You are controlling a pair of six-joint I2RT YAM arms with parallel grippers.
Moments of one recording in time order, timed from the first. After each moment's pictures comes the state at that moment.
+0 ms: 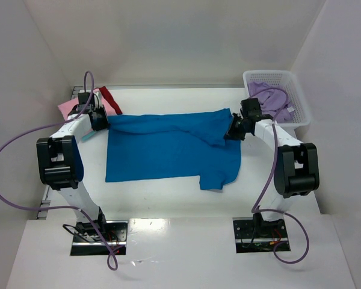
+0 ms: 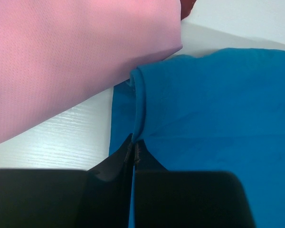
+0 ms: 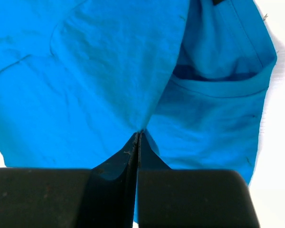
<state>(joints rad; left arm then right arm) 0.15 1.81 1.29 -0.37 0.11 -0.19 0.11 1.66 1.14 -0.45 -0.25 0.51</state>
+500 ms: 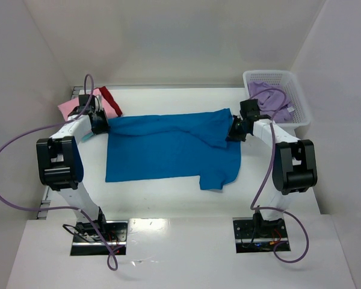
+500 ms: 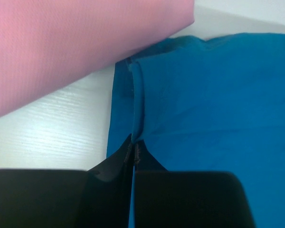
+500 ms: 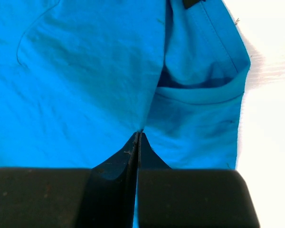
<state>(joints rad) 0.15 1.80 1.28 -0.42 0.10 -0.22 0.11 1.70 1.13 -0.45 -0.17 0.48</state>
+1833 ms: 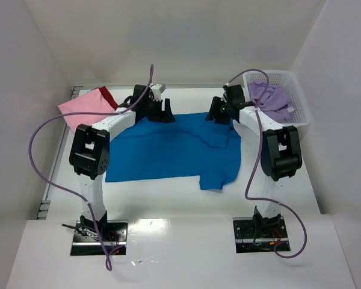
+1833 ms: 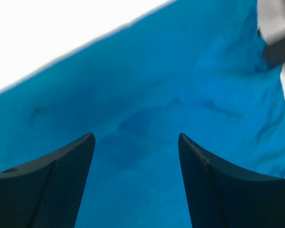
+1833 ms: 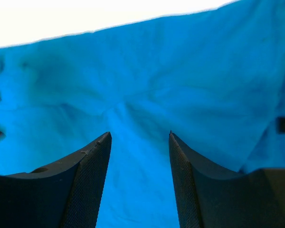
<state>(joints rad) -0.30 2.02 1.53 -0.21 0.42 -0.22 0.21 1.92 1.44 -0.34 -0.23 0.44</state>
